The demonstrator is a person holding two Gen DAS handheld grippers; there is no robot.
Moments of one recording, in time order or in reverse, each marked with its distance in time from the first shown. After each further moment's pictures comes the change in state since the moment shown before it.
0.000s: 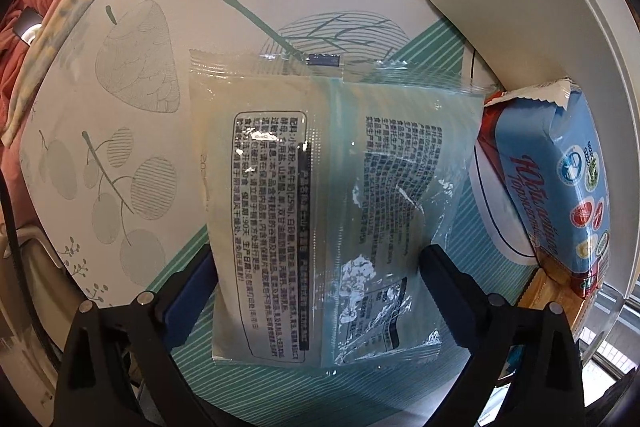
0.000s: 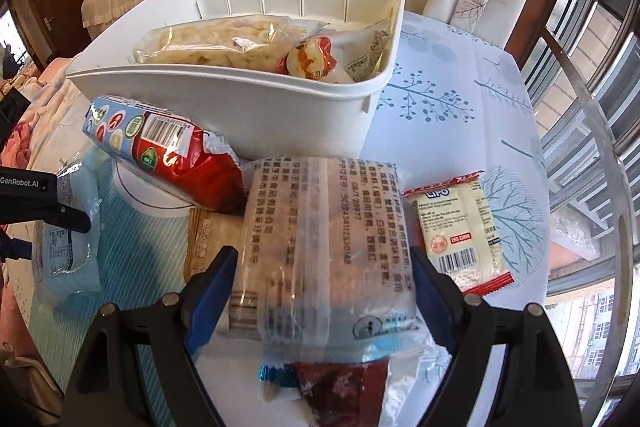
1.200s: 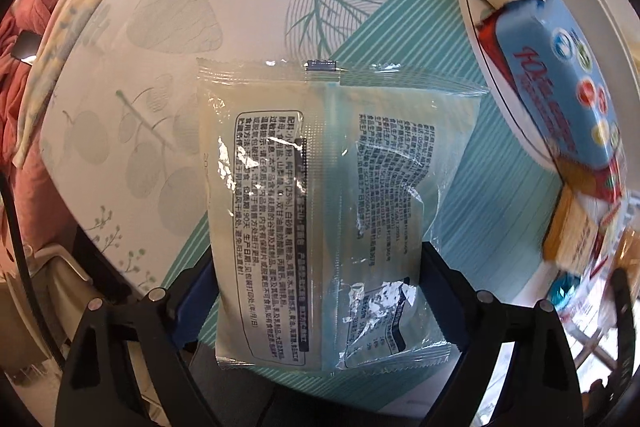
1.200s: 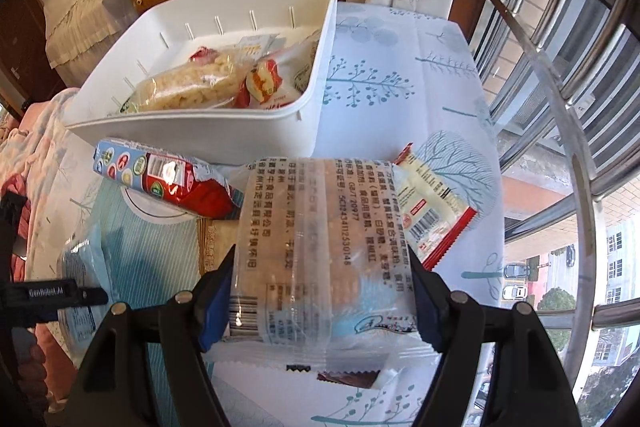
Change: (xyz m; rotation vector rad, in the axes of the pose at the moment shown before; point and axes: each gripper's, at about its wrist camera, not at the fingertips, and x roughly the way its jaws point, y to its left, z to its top) left arm -0.005 0.006 -0.078 0.146 0.035 0.045; right arm -0.056 -0.021 0.002 0.193 0.043 -0.035
